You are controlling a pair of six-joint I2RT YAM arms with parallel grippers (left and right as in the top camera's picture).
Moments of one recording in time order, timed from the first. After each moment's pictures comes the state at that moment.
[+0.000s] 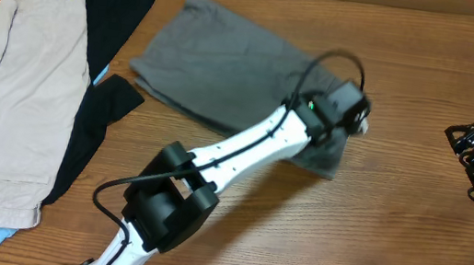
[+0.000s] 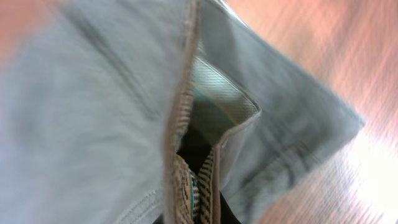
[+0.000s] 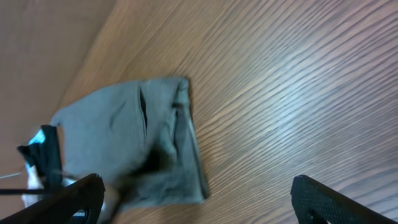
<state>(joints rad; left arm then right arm) -0.84 2.19 1.90 -0.83 -0.14 0.33 -0.61 1.34 1.22 -0.99 -0.56 0.24</state>
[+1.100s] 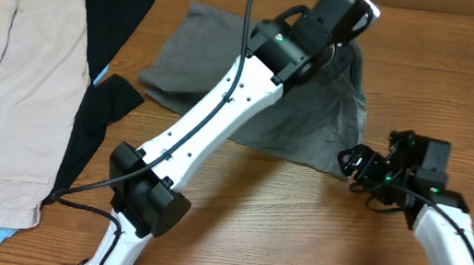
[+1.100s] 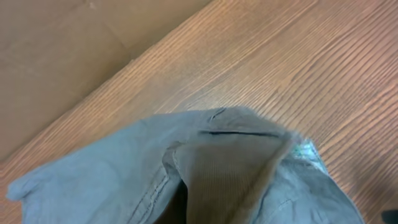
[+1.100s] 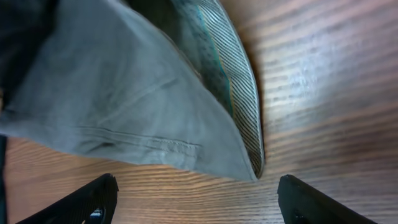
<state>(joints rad) -0.71 2.19 2.40 -0.99 -0.11 0.05 -0.09 1.34 0.65 -0.39 -0.39 0.41</state>
